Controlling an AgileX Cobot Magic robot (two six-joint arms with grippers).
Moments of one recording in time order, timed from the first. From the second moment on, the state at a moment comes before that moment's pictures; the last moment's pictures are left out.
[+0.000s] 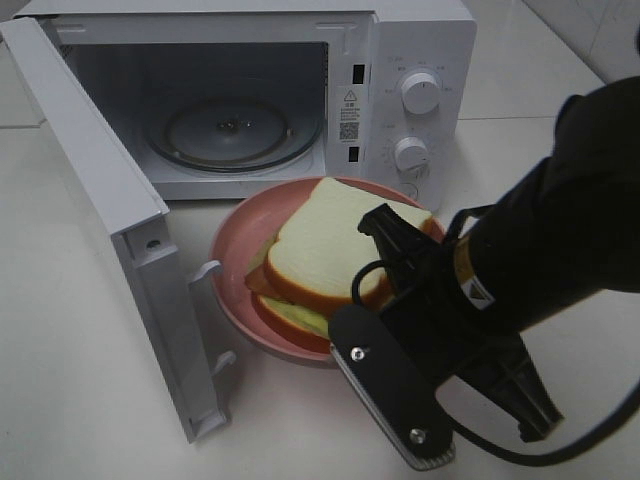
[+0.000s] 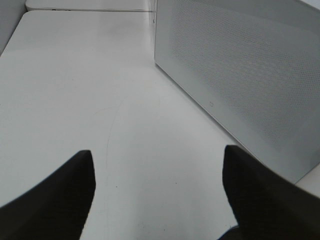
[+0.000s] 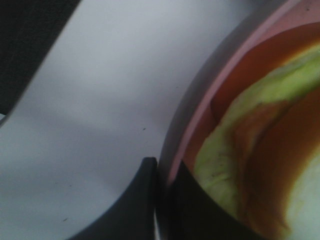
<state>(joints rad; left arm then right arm) -0.03 0.00 -0.52 -0.05 1.07 0.03 0.91 1.49 -0.76 -0.31 0.55 -1.07</state>
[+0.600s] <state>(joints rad) -0.03 0.00 -0.52 -0.05 1.07 0.03 0.77 1.74 -1.12 -0.02 0.54 -1.43</state>
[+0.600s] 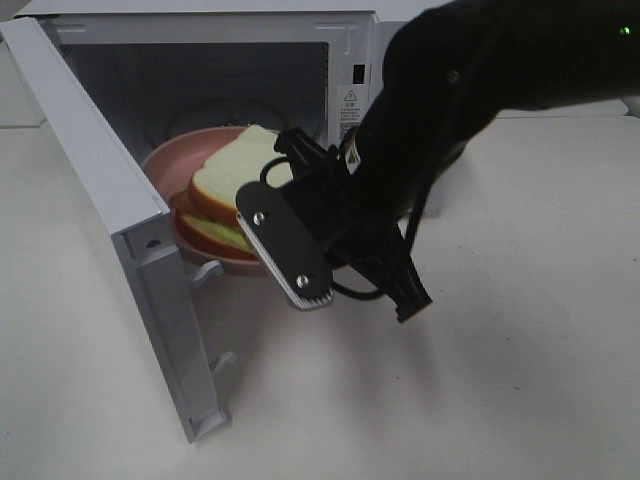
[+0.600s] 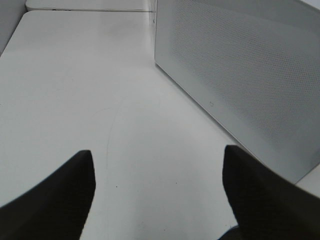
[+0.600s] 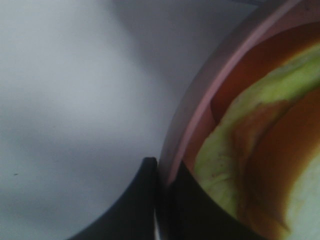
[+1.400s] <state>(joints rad) -0.03 0.00 -0.52 -0.05 1.07 0.03 0.70 2.13 -1.63 0.01 0.68 -1.52</state>
